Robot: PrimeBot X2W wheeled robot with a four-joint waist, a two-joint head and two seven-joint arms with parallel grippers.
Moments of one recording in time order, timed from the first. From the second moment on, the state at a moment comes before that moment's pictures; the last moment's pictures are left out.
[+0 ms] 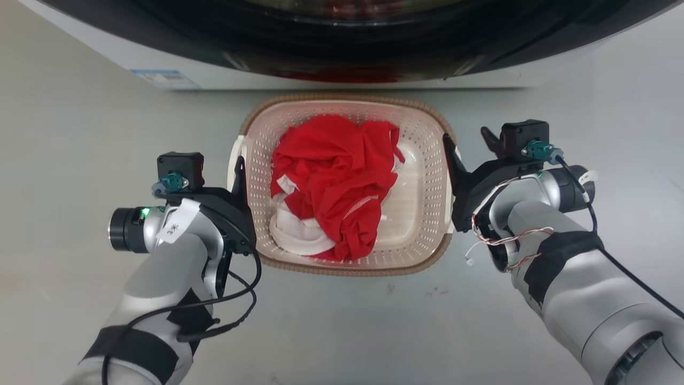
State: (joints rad) left arm -0.93 0.07 -0.75 1.18 -0.85 0.08 -0.25; right arm -1.07 -0.07 1.10 1.21 1.00 -0.05 -0.25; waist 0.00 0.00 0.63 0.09
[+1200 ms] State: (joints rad) left arm -0.32 0.20 -0.52 0.60 -0.60 0.12 -0.25; right arm -0.54 -0.22 0.79 0.68 0.79 -0.11 -0.25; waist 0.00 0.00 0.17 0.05
